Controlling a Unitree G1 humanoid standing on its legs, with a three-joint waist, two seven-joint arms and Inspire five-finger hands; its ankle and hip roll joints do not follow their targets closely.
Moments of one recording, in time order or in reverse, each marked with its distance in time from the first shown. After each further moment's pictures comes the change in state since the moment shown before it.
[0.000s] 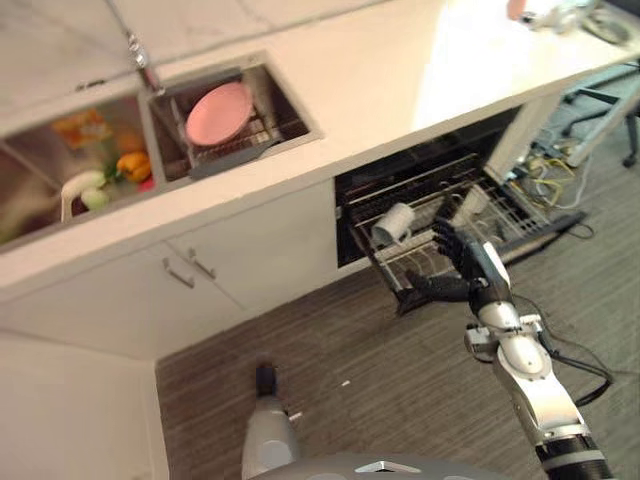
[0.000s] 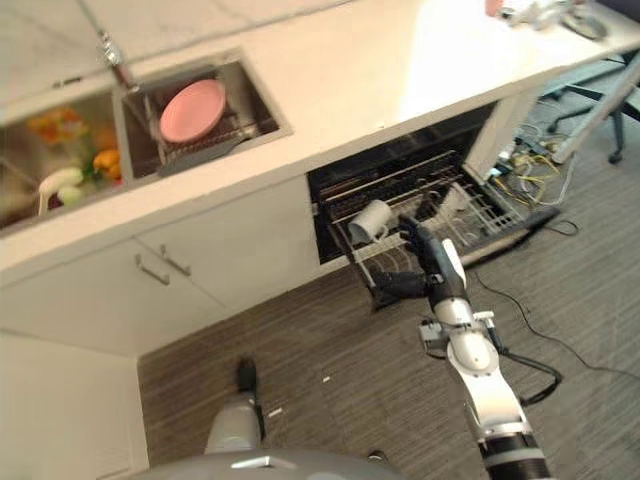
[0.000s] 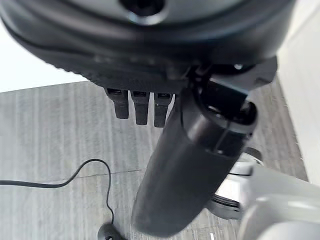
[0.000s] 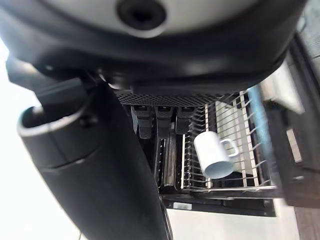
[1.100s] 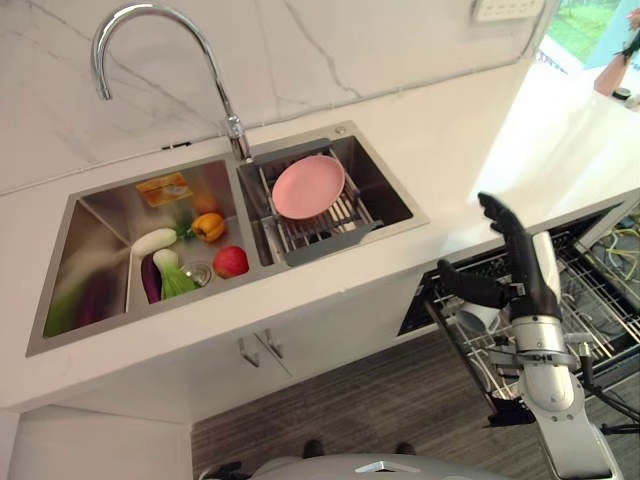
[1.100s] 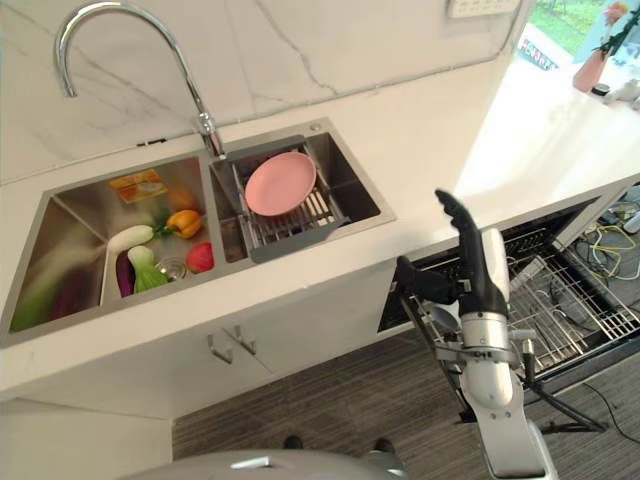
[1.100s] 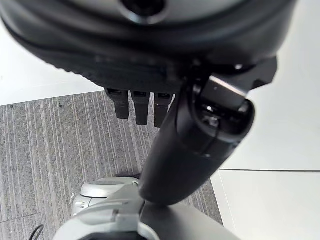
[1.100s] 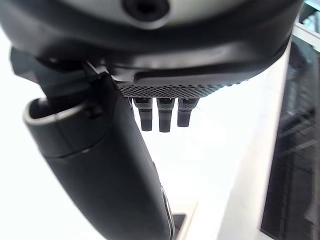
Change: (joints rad) left arm -0.005 0.002 -0.089 -0.134 0.101 -0.006 0.071; right arm 0.228 0.006 -0.063 -0.408 -0.393 -0.032 -0.171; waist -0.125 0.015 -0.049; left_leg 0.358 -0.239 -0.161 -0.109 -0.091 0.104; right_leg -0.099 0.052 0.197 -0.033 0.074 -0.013
